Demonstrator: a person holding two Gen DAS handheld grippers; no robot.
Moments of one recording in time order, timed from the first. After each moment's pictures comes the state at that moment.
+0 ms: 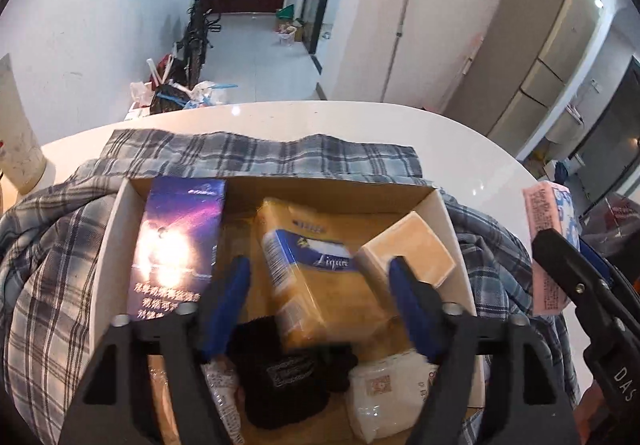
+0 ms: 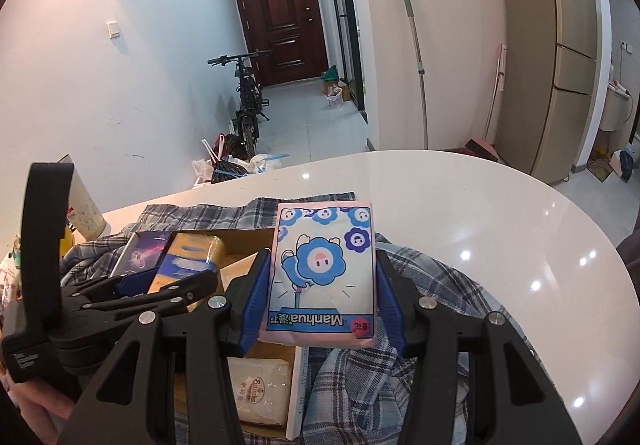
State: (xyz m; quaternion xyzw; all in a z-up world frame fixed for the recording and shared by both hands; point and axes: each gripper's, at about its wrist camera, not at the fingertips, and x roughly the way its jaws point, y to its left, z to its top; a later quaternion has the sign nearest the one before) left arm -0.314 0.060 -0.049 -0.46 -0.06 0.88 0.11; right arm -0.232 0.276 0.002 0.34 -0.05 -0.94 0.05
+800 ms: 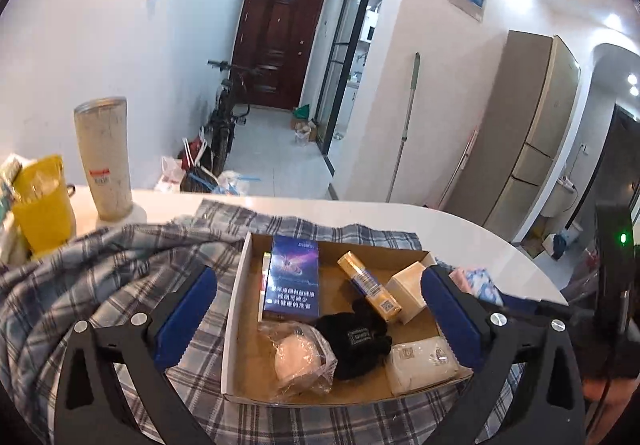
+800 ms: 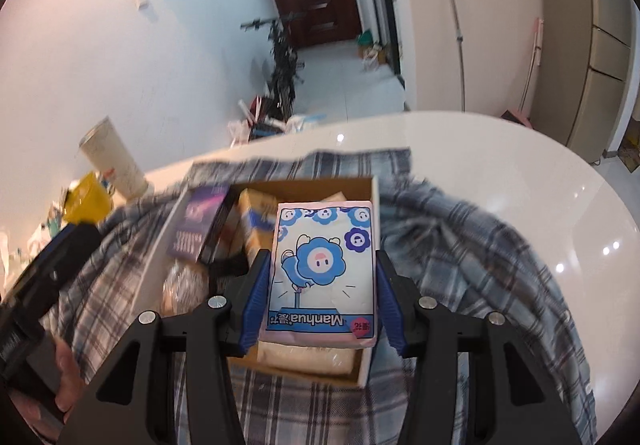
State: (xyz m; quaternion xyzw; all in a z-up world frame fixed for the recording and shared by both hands) left arm -0.212 -0.029 0.014 -0.28 -0.10 0.95 0.08; right arm -0.218 0.230 -0.008 0.42 -0.05 -0.90 0.11
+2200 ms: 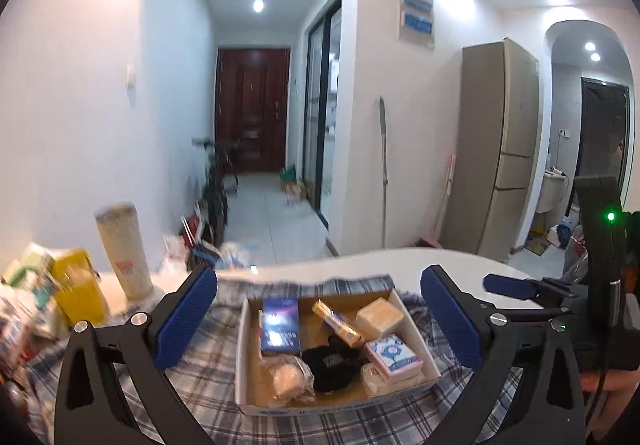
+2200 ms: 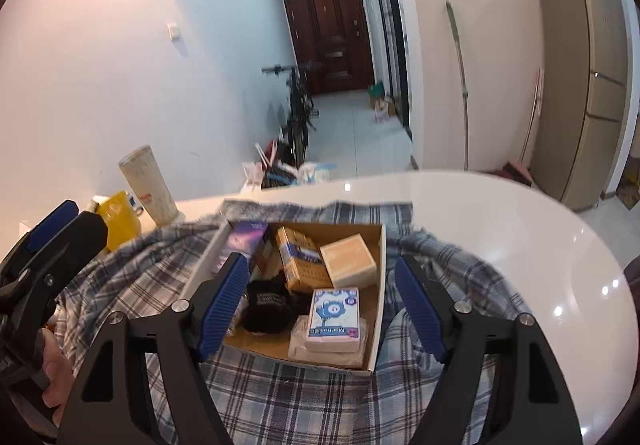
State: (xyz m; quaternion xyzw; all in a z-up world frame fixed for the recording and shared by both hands) left arm -0.121 0.005 0.095 -0.15 0.00 0.98 0.10; right arm -0.151 0.236 0.067 0.29 -0.04 -0.95 0.13
